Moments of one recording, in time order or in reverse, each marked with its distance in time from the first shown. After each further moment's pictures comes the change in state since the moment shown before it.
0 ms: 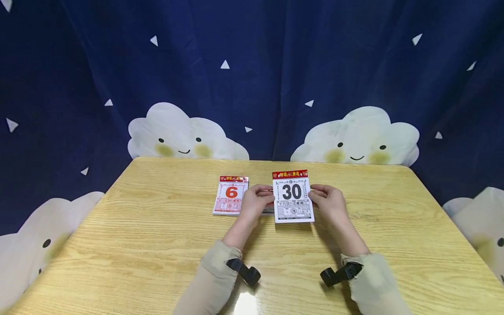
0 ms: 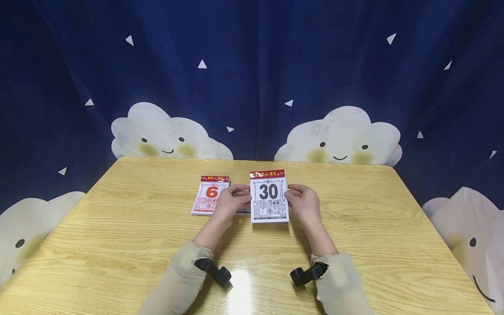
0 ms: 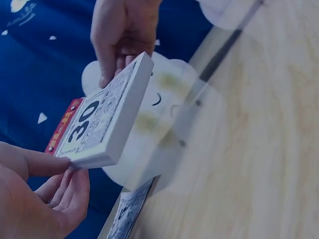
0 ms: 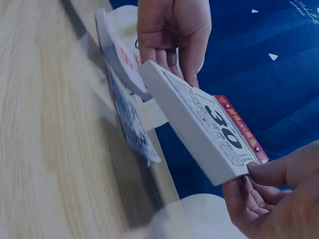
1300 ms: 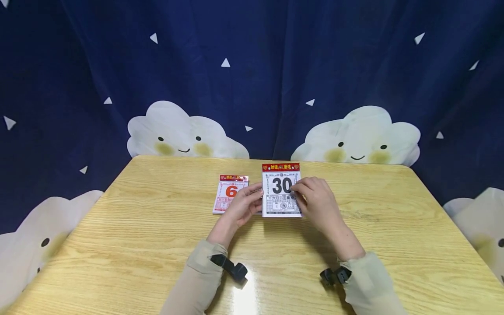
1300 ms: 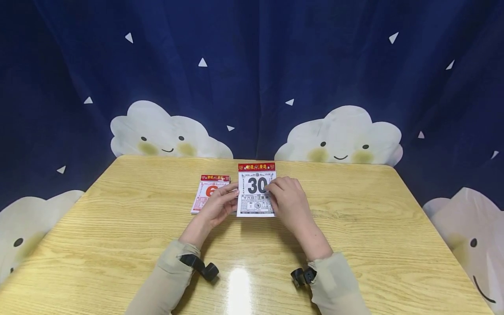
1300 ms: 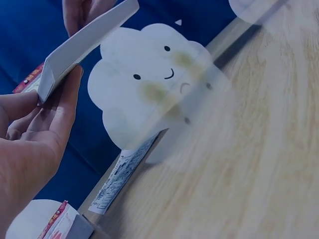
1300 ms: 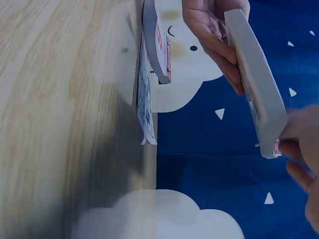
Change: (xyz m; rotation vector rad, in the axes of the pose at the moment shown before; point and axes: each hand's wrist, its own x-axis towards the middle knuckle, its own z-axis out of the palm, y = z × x) left_hand 0.008 -0.006 -0.042 -0.321 -0.423 -0.026; right_hand -0.009 -0.010 0.017 -0.687 0.186 -1.065
